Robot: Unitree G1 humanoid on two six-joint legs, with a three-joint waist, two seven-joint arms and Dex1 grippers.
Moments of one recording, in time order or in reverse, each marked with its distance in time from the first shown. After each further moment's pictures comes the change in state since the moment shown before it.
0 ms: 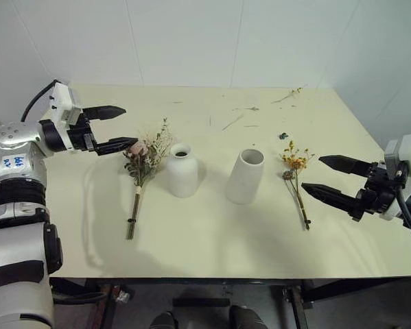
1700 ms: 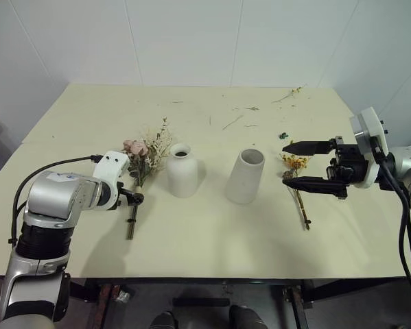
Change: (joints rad) left arm 0.330 -0.095 -0.175 -0.996 -0.035 1.680 1.023; right arm -0.452 -0.002 0.369 0.423 -0.172 -0.174 0.467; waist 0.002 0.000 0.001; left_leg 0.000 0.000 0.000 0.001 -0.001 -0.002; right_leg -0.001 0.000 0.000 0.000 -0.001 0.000
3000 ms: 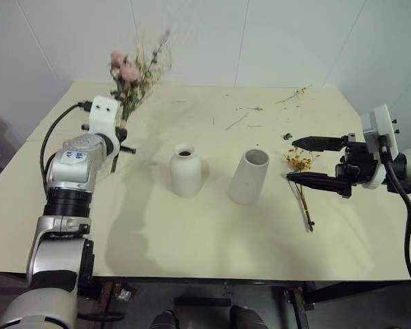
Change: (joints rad) left arm -0.285 -0.151 0.079 0.625 0.167 -1.017 0.124; right arm 0.094 -0.010 -0.117 -0.130 0.012 0.046 -0.125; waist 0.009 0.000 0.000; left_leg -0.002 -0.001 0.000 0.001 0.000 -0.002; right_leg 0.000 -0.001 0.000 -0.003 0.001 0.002
